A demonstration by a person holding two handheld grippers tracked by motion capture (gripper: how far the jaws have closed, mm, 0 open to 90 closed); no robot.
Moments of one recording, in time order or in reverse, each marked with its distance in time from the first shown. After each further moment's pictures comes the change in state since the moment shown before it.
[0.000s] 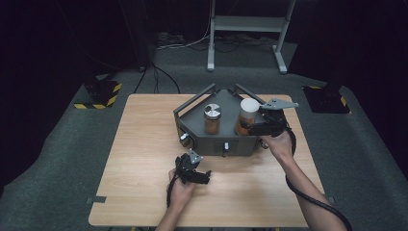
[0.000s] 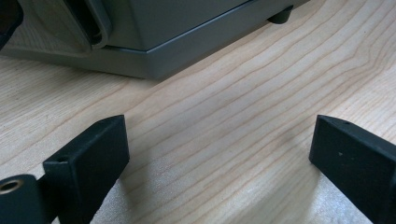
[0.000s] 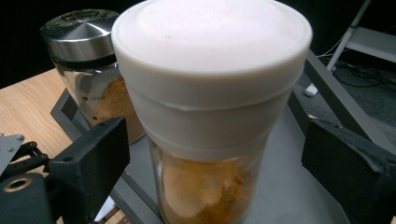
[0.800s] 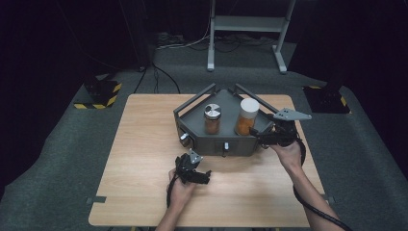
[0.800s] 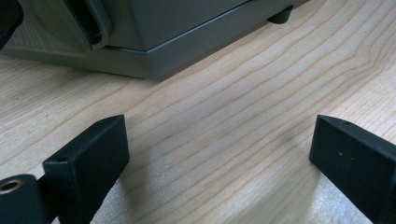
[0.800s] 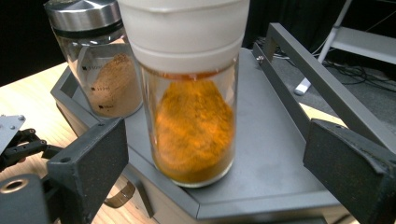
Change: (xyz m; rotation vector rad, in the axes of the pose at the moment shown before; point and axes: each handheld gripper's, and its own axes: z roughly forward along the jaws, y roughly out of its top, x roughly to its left) left arm 0.000 0.000 0.000 0.000 0.000 -0.002; right arm 0.003 -0.036 -0.028 -0.039 -0.038 0.030
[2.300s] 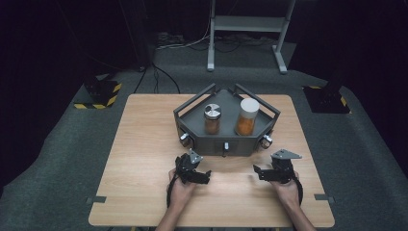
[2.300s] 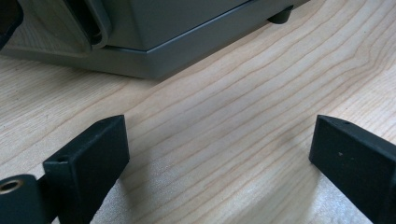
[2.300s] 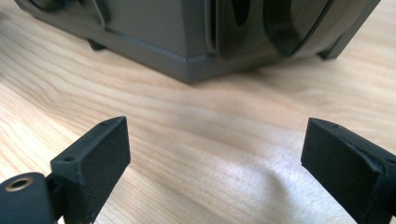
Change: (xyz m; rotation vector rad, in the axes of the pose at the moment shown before) left arm 0.000 0.000 0.000 -0.001 0.000 0.000; right arm 0.027 -0.111 0.019 0.266 -0.110 0.118
